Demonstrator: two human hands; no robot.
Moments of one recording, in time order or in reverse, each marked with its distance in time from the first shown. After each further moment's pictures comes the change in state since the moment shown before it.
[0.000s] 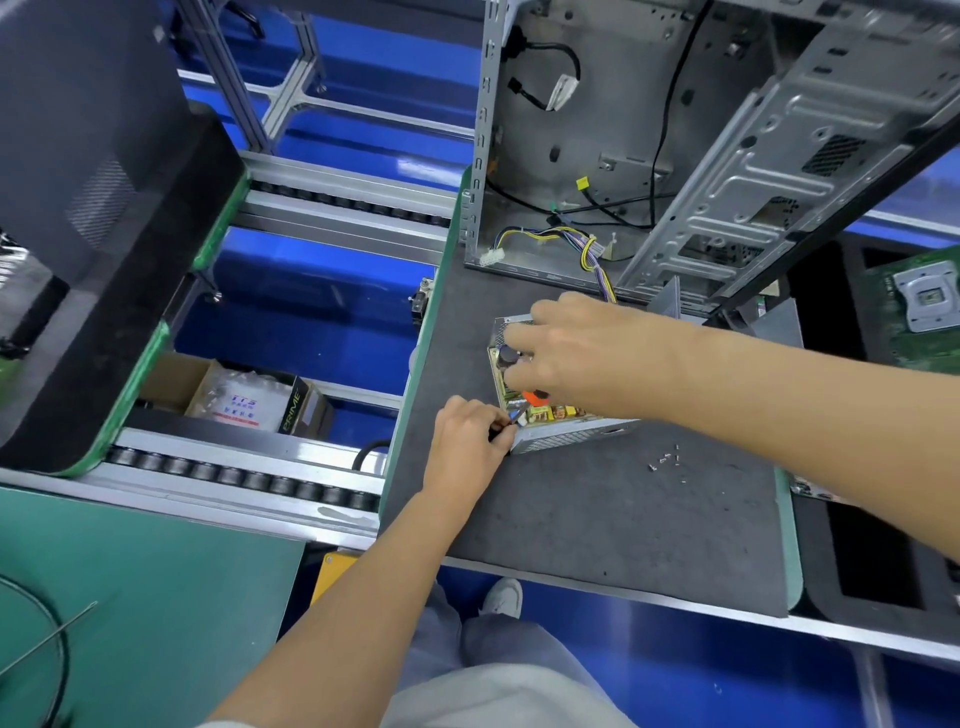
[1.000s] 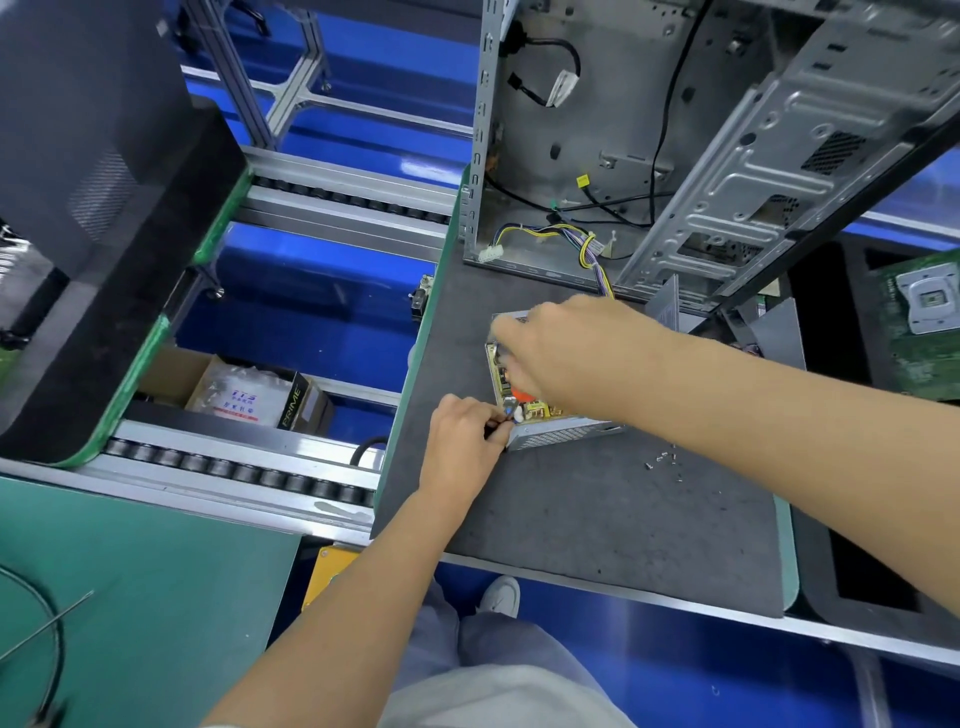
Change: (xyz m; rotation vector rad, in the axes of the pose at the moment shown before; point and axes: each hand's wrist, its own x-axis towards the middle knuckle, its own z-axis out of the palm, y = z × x) left_hand -0.005 0.004 0.000 -0.015 0.041 0.021; right_hand 0.001 -0.018 -0.006 0.238 0.137 0.369
